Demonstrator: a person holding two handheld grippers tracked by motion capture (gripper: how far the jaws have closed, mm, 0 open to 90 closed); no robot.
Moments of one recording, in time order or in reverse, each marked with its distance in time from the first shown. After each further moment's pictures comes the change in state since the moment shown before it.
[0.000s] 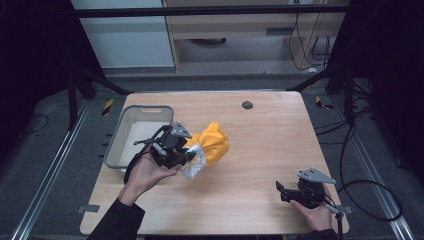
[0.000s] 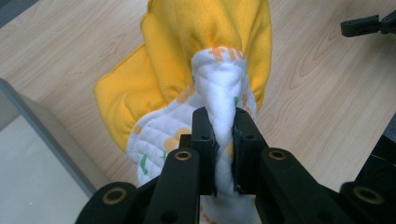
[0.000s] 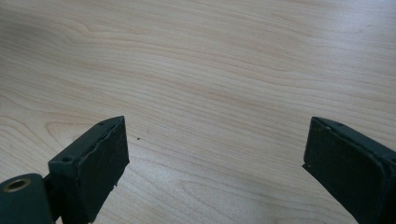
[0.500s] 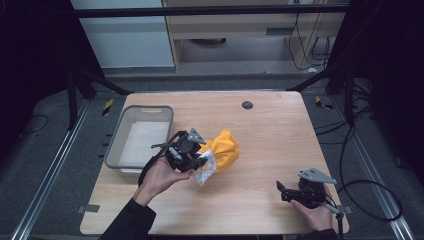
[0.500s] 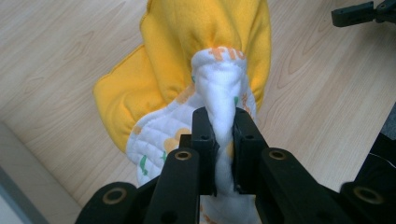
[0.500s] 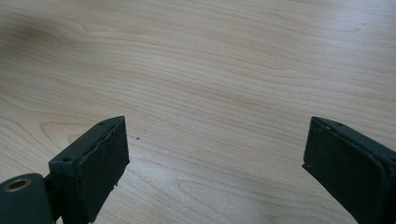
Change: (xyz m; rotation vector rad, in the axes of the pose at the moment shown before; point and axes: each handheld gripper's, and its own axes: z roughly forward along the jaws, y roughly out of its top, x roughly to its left) left arm -0.014 0.005 0.034 0.030 -0.051 0.031; right arm -0.002 -0.001 0.000 0.003 -0.007 0.006
